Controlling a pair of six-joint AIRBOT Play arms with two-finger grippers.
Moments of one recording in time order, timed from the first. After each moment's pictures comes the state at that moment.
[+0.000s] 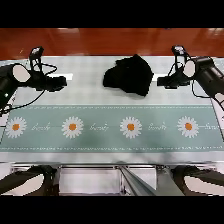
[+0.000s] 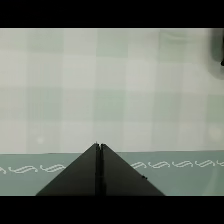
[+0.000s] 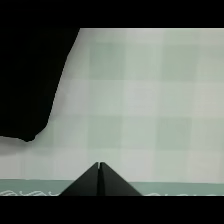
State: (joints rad) left arm -0.09 -1.26 1.09 1.36 -0.91 -1.65; right arm 0.15 -1.40 1.24 -1.66 1.01 1.77
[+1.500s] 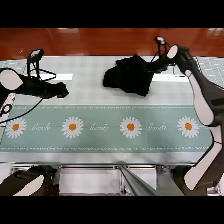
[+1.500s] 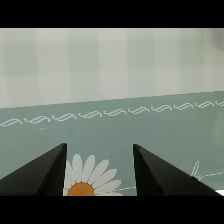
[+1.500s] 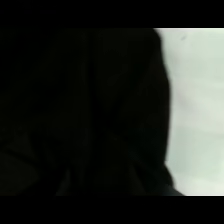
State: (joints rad) left arm -0.15 -1.08 1.02 1.35 -1.06 -1.63; right arm 0.10 -2.02 1.87 -1.29 0.98 1.43
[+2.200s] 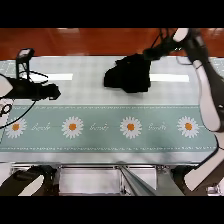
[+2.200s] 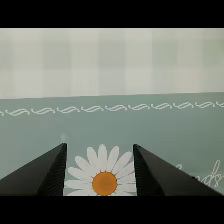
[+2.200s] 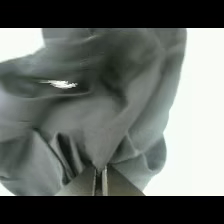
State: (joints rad) left arm -0.15 -0.94 1.00 1.48 -1.11 -1.68; right arm 0.13 -1.87 2.05 -1.26 1.16 1.36
